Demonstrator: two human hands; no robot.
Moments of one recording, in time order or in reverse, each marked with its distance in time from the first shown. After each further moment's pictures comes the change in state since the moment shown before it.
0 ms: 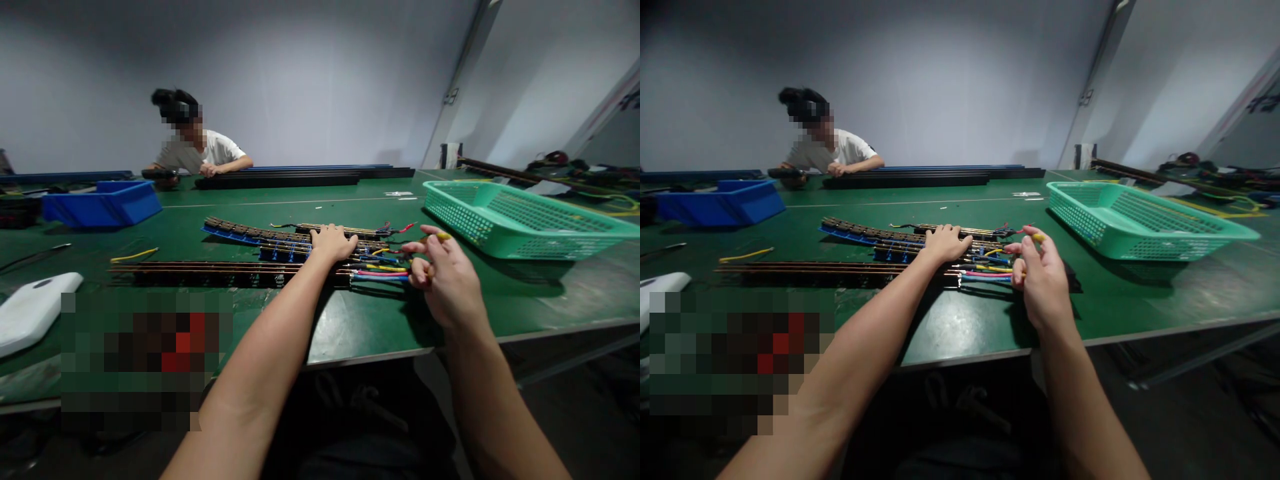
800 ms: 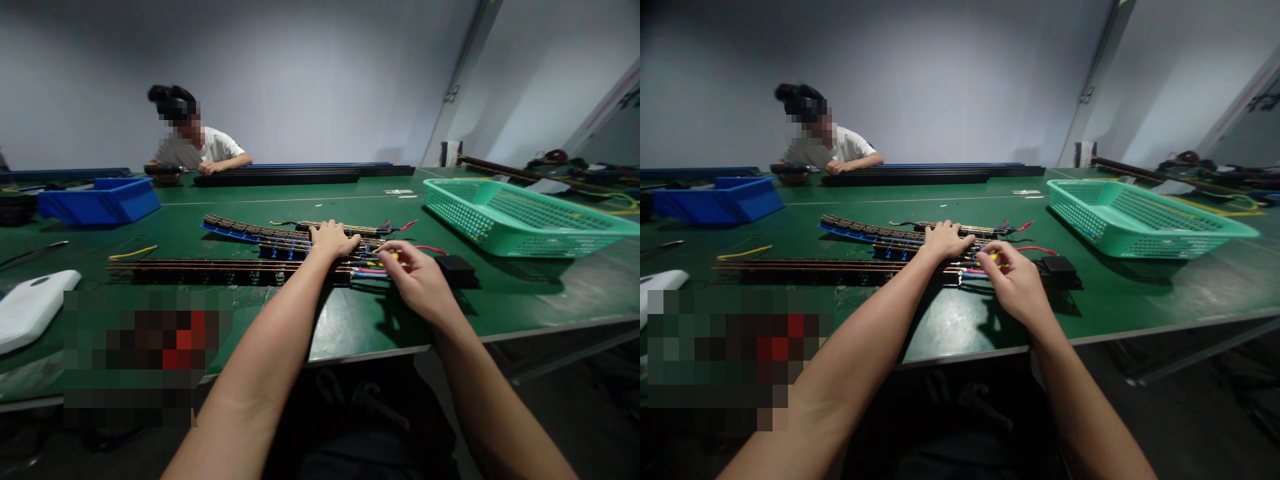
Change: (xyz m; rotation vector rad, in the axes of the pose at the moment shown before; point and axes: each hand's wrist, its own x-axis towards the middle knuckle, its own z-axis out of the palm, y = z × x) left_hand -0.001 -0.001 -0.002 0.014 0.001 0.003; right_hand -0.003 0.014 0.004 -0.572 -0.275 -0.187
